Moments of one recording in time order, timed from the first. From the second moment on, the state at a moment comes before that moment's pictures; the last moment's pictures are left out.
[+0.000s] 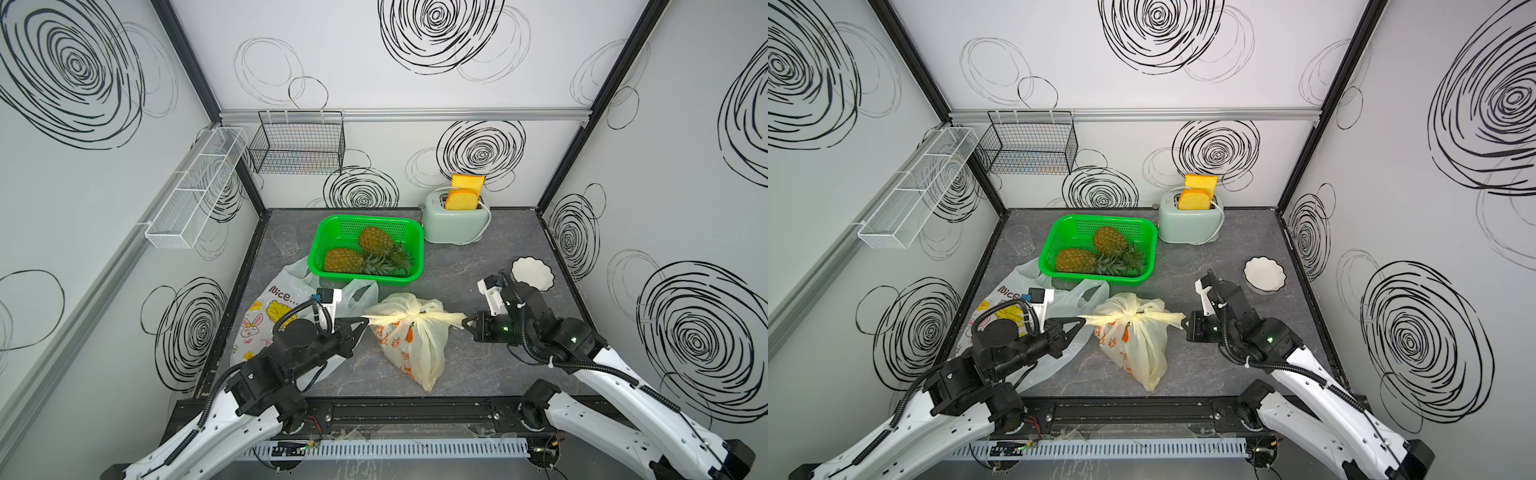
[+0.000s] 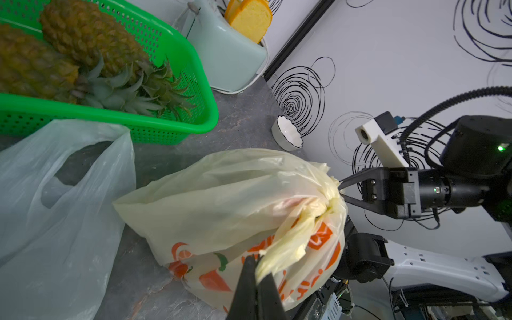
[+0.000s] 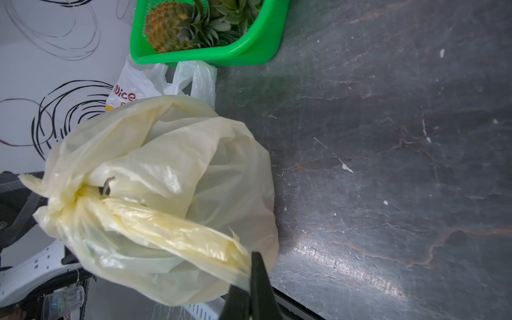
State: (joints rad) left arm -0.77 0.42 0.52 -0.44 0.02 -0.78; right arm 0.66 0.76 0.78 -0.84 -0.18 0.74
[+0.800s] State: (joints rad) left arm -0.78 0.40 0.46 -0.47 -0.08 -1.16; right arm 0.52 0.67 0.73 -0.83 -0.27 0.82
